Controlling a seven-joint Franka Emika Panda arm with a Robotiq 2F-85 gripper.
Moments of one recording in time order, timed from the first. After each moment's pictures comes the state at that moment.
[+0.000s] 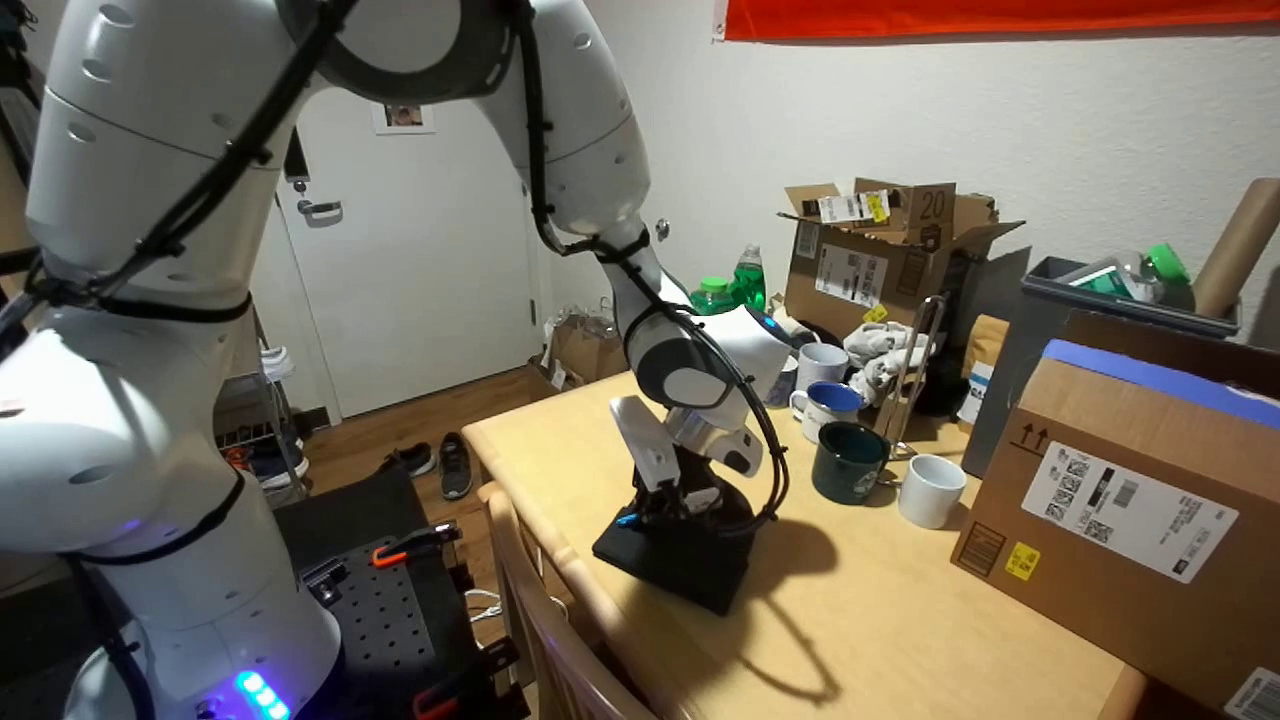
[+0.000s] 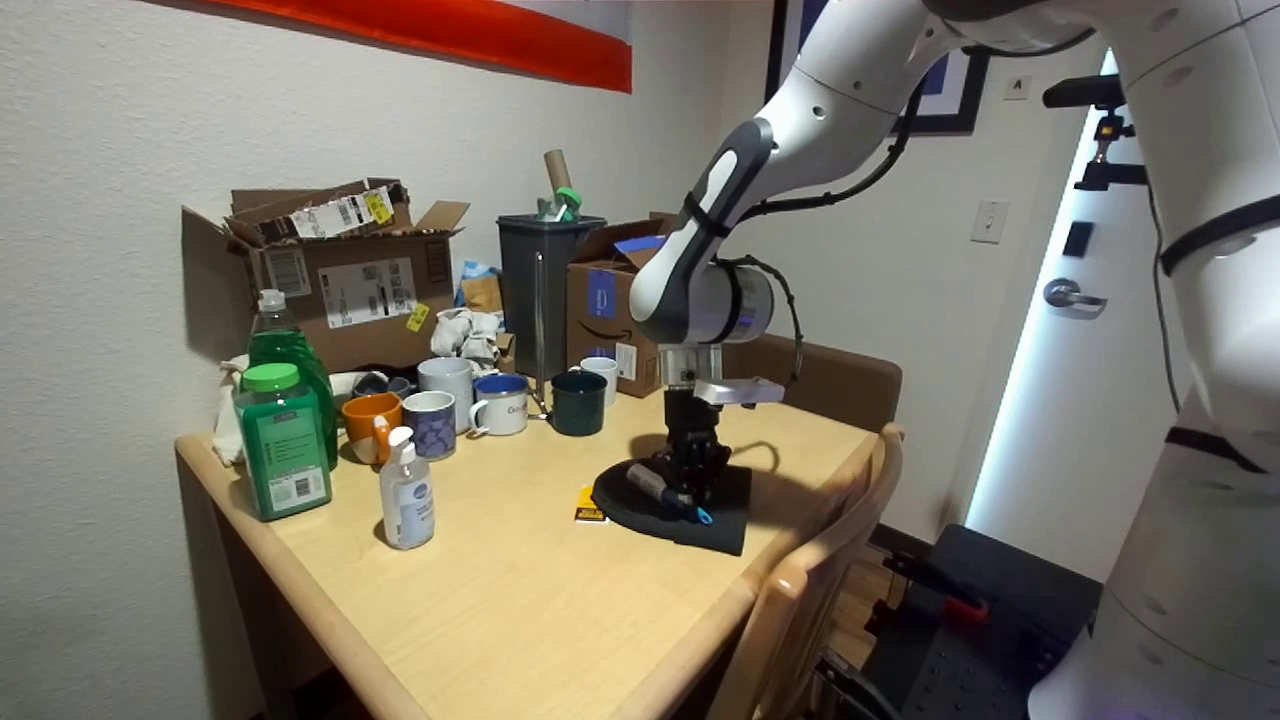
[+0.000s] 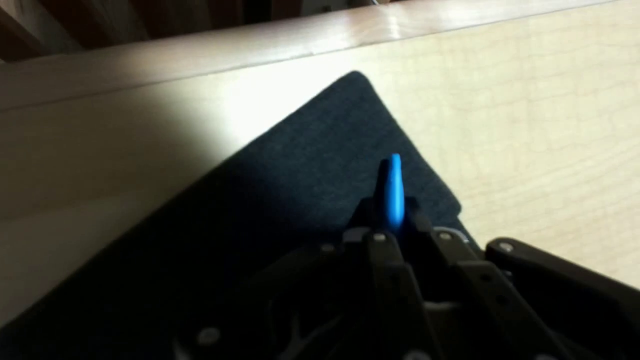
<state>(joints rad) -0.15 0.47 0.00 -2.22 0.26 2.33 -0.21</state>
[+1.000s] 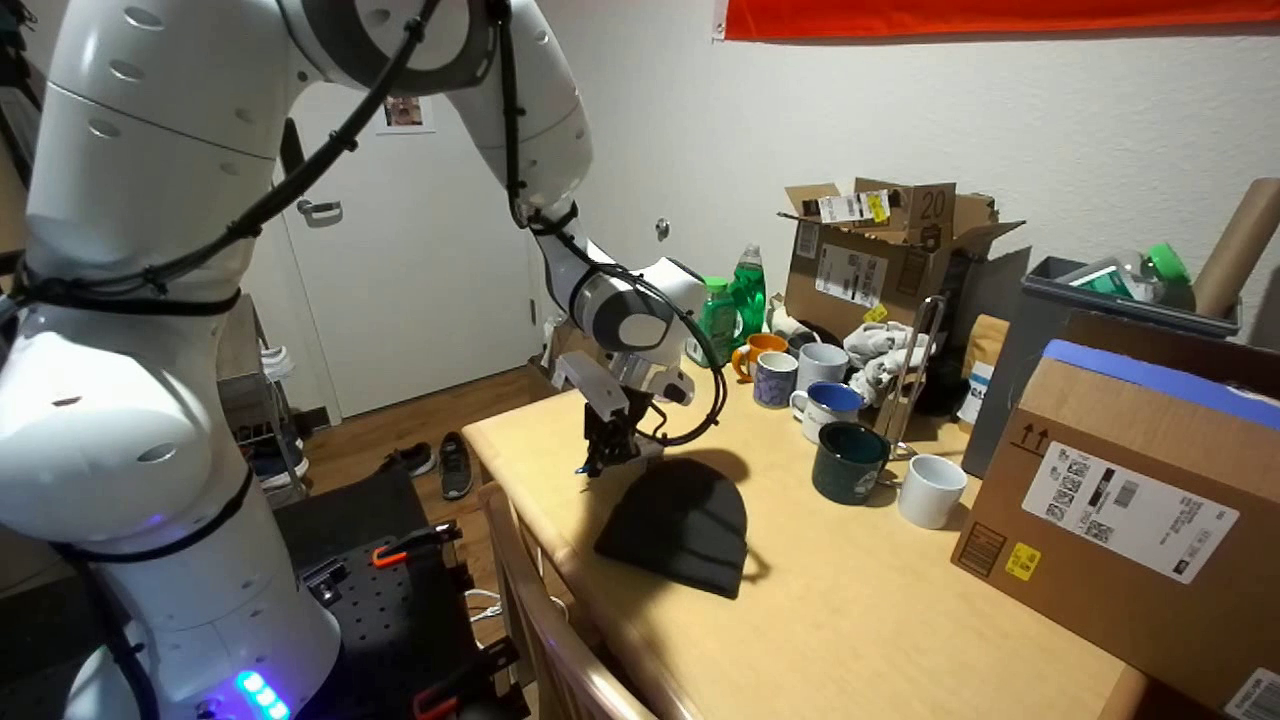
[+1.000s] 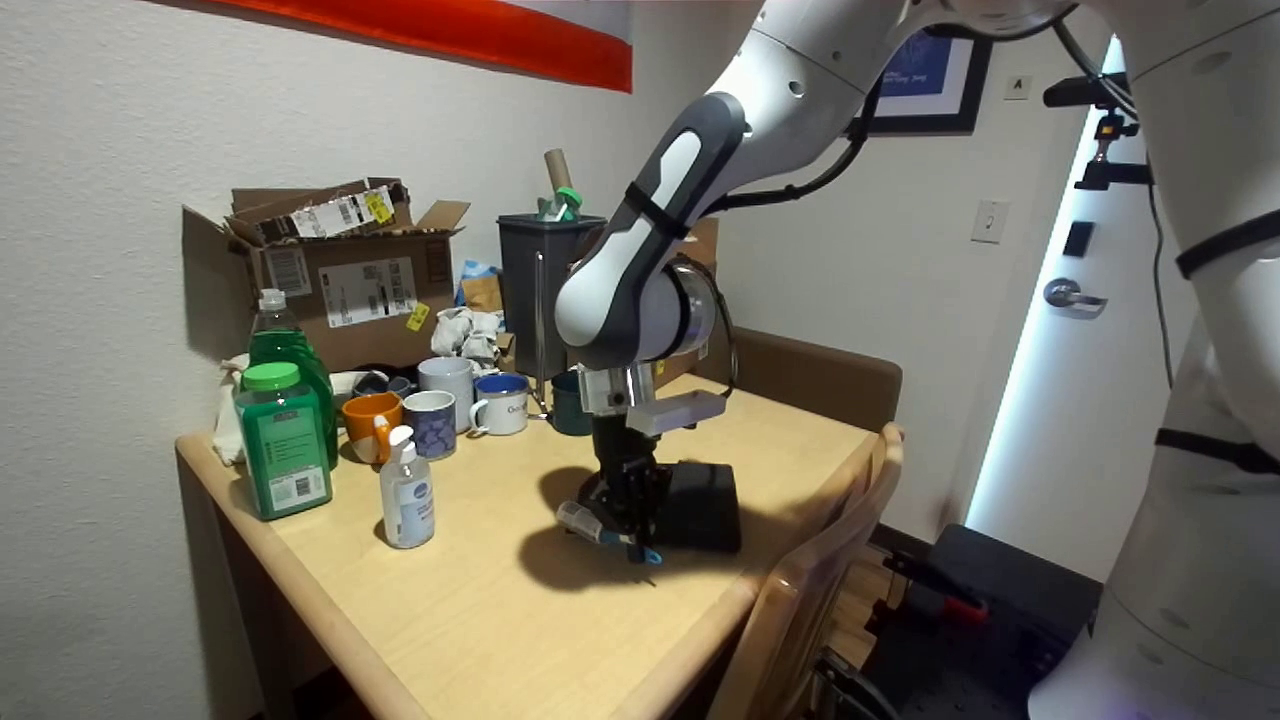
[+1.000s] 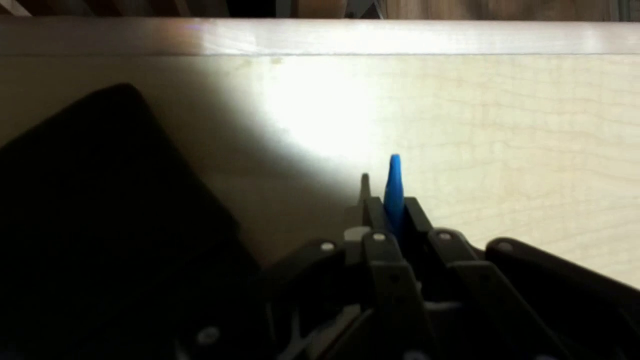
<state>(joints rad) 0.07 0.45 0.06 -2.22 0.18 2.33 -0.05</state>
